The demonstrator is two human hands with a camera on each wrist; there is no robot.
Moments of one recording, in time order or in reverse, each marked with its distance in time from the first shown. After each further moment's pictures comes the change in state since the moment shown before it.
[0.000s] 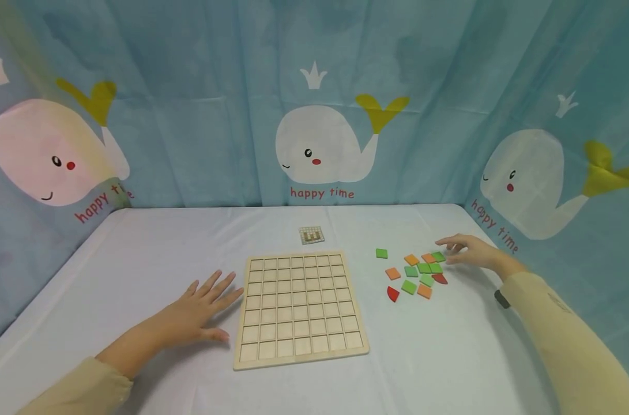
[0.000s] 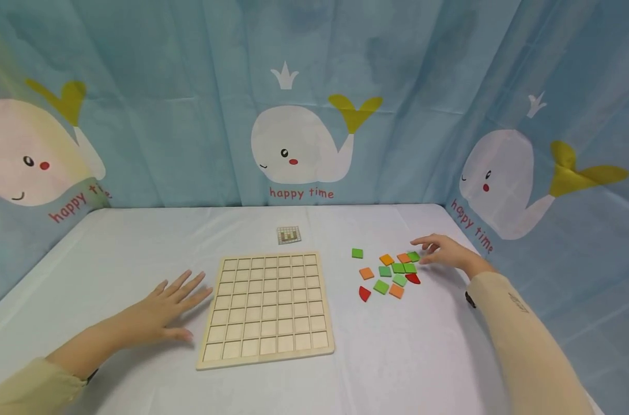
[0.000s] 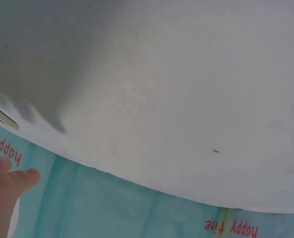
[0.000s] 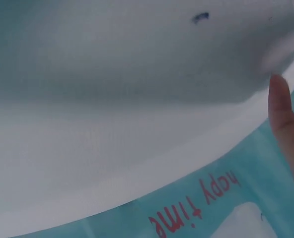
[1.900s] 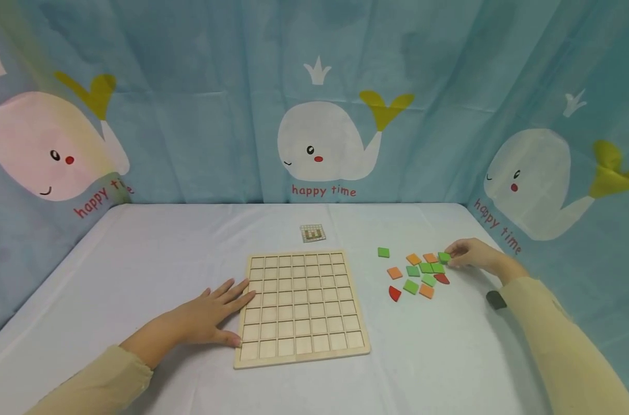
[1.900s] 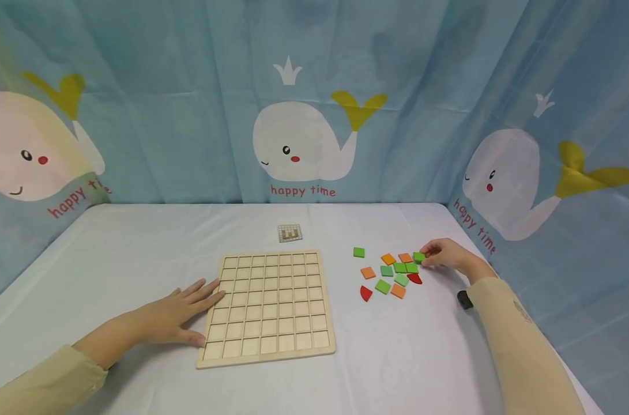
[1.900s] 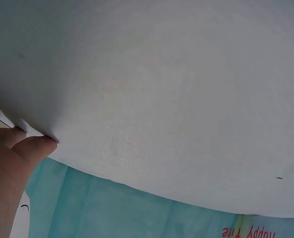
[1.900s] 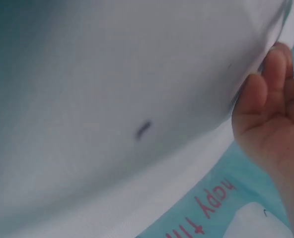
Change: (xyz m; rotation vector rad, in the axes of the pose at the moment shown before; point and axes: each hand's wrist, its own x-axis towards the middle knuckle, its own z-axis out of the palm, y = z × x) left_hand 0.021 0.015 0.001 -0.145 -0.231 -0.096; right_hand 0.002 0.002 0.005 0.138 -0.046 0.227
